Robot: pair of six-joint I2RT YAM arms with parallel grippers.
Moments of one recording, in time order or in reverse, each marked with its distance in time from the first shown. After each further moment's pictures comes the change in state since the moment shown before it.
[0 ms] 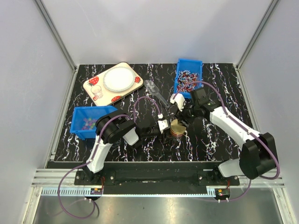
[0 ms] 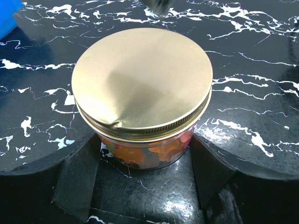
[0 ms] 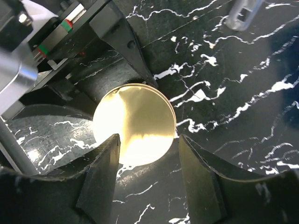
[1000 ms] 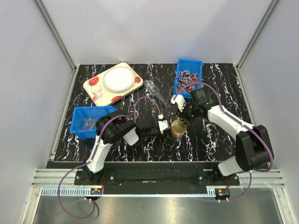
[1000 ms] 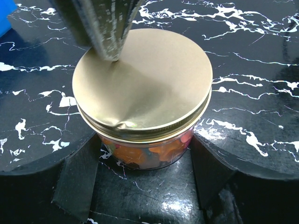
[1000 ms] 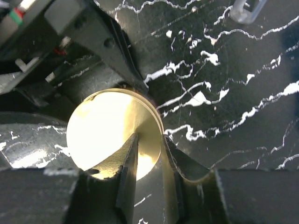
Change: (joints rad) left arm -0.004 0.000 0.000 0.000 0.010 0.000; right arm -0.042 0.109 -0.030 0.085 -0.055 -0.032
